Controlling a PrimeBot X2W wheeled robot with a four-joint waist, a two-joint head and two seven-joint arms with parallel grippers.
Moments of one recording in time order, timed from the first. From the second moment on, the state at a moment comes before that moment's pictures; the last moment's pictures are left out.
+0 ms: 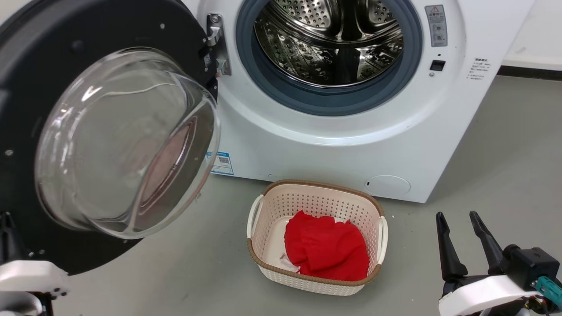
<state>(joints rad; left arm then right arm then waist) -0.06 0.40 0.15 0.26 -0.40 0.20 -0.24 0.05 -0.05 -0.02 0.06 0.18 0.13 -0.15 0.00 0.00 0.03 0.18</state>
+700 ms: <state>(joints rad) -0.05 0.31 0.27 0.32 -0.37 0.12 -0.26 0.06 -0.05 -0.04 0.05 0.18 0.13 -0.15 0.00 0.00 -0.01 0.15</state>
